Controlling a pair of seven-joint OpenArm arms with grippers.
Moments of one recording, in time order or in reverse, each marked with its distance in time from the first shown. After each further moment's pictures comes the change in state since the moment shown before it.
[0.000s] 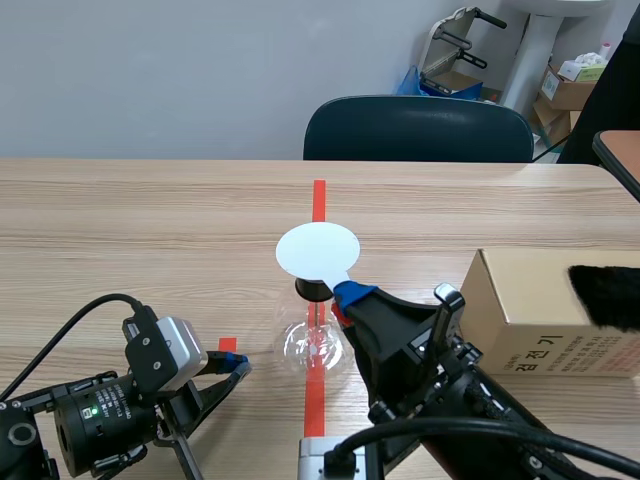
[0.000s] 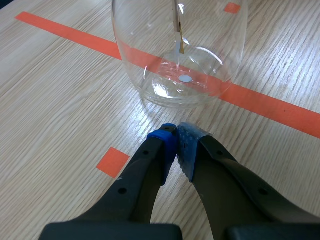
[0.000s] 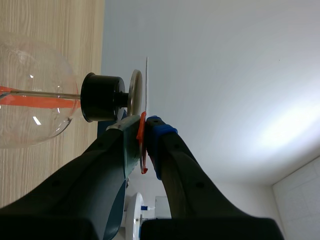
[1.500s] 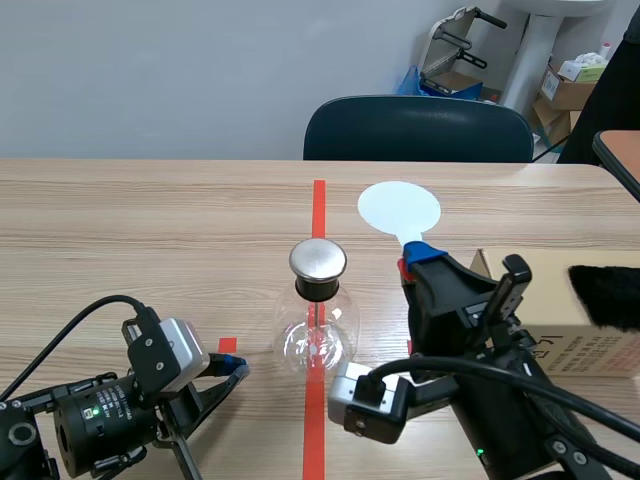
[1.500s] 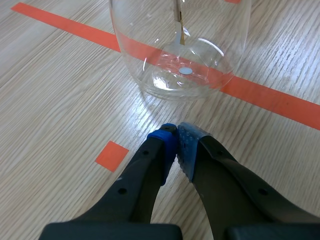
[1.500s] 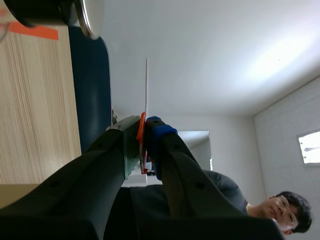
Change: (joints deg) left arm 0.0 0.0 0.0 0.0 0.0 0.0 1.5; right arm 0.0 0.0 0.0 0.0 0.0 -4.4 -19.2
